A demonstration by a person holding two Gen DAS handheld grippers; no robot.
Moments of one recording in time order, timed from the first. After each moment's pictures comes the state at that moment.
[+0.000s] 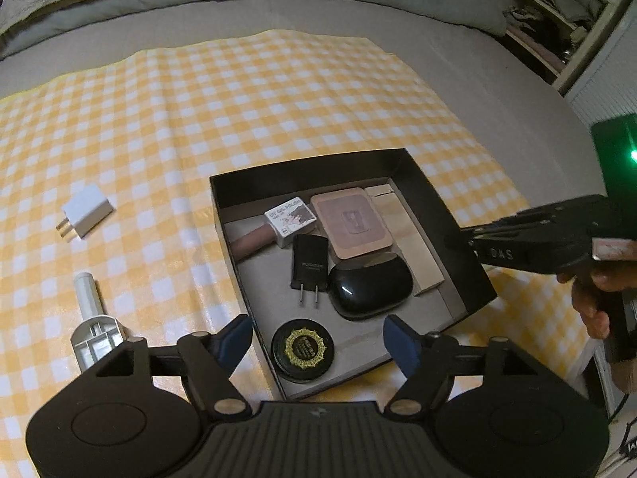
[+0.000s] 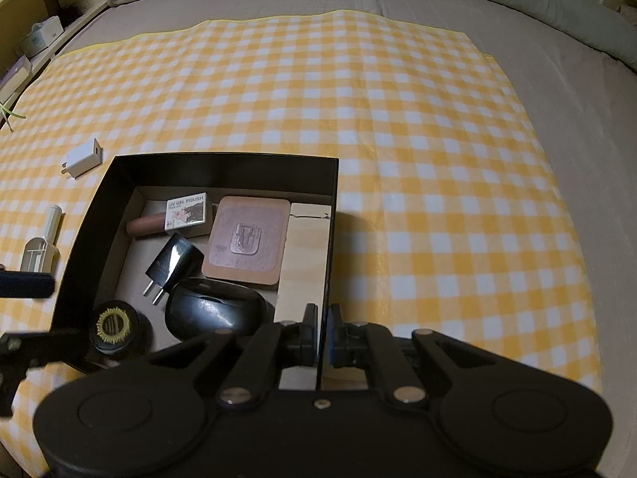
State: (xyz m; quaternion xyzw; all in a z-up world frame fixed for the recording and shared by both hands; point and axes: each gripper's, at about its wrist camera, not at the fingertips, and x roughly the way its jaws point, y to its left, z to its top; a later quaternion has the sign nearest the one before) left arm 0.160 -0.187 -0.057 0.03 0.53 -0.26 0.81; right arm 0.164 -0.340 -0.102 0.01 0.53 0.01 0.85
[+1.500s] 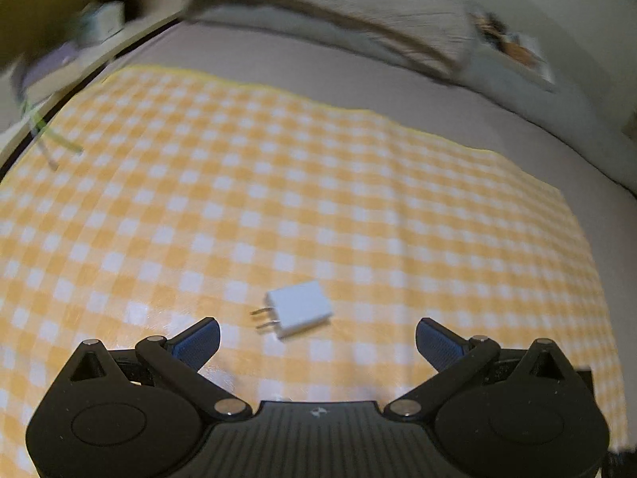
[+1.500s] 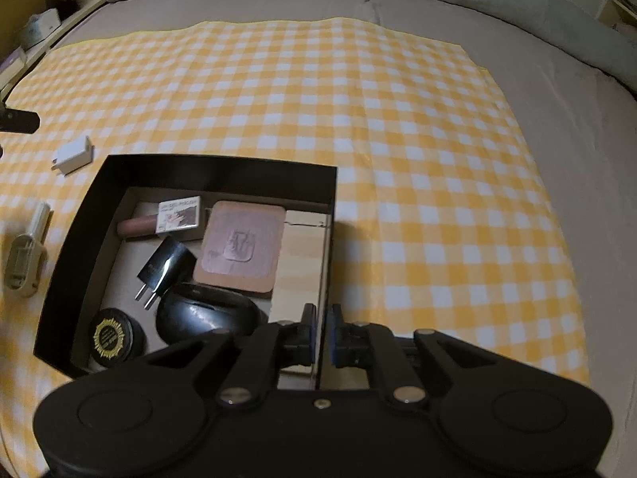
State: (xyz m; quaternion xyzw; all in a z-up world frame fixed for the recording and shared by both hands) left arm 0.285 -0.059 -0.068 -0.11 0.48 0.00 0.87; right arm 0.169 -0.336 -0.106 -0.02 0.52 0.00 0.86
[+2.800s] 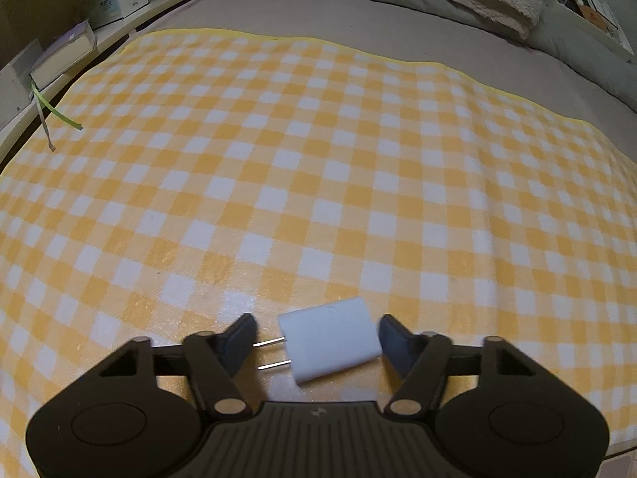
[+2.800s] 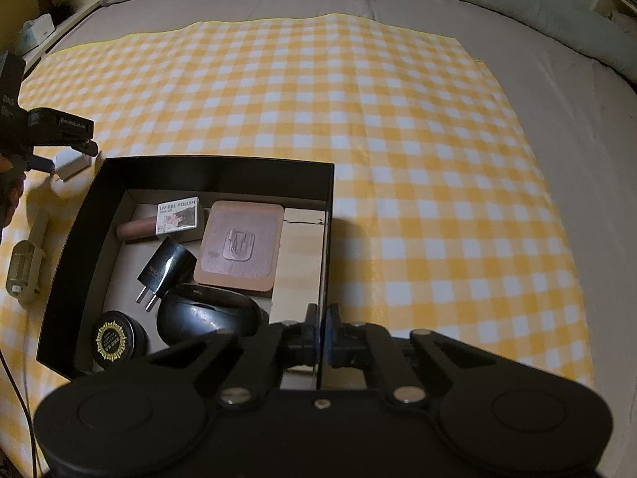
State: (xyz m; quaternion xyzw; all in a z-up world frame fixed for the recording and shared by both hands) left arm 0.342 -0.089 -0.140 -0.05 0.52 0.09 0.85; right arm 0.170 -0.335 -0.108 -0.01 0.52 -0.01 0.85
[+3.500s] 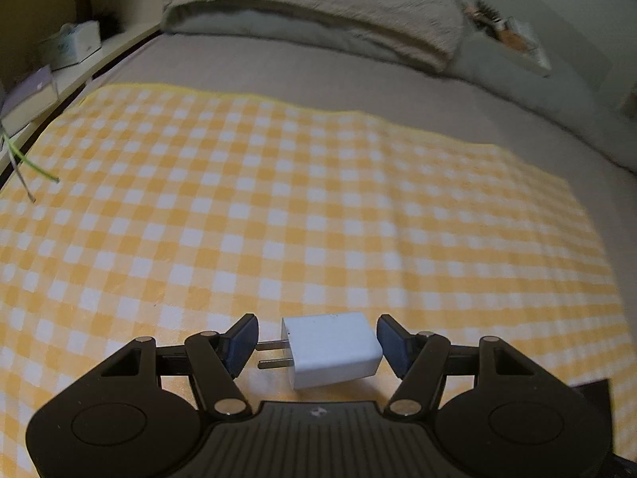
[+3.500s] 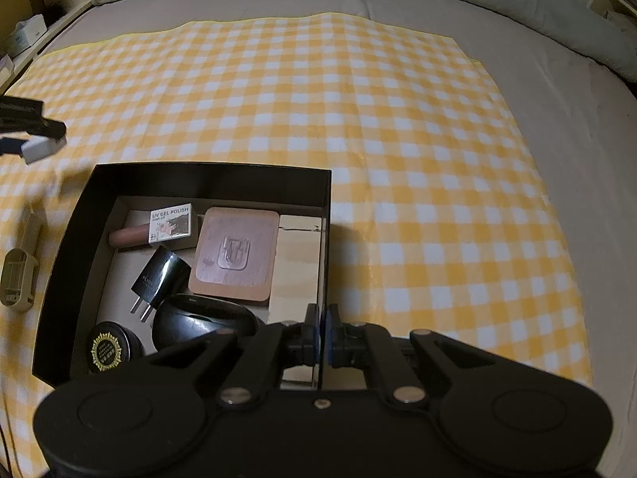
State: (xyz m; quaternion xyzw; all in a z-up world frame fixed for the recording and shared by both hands) left arm 0.307 -0.083 -0.057 -0.06 0.47 -0.03 0.88; right arm 0.180 -0.334 -0.111 -0.01 0.52 -0.02 0.85
